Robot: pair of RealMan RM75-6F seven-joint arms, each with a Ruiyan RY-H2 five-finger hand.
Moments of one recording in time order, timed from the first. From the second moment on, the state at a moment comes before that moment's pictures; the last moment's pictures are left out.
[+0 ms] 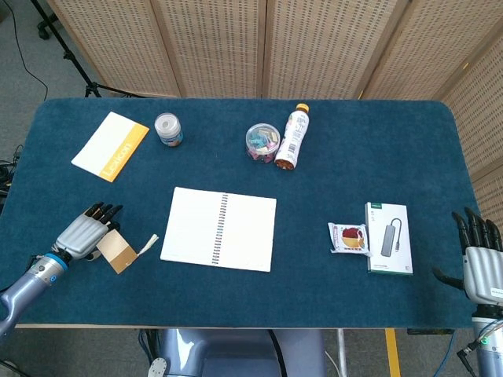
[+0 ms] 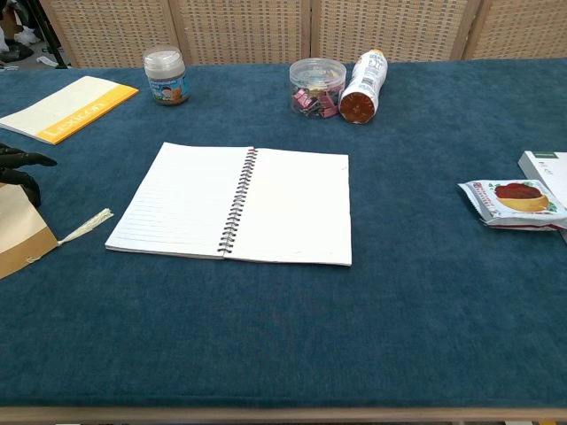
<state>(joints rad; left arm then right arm) -0.55 -1.34 0.10 -1.04 1.65 0.95 -0.15 0.09 -1.16 0.15 -1.59 -1.36 1.47 -0.07</state>
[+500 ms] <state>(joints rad) -0.55 -1.19 0.08 -1.29 1.76 1.20 -0.03 0.09 -1.14 0.15 -1.60 -1.36 1.47 -0.06</state>
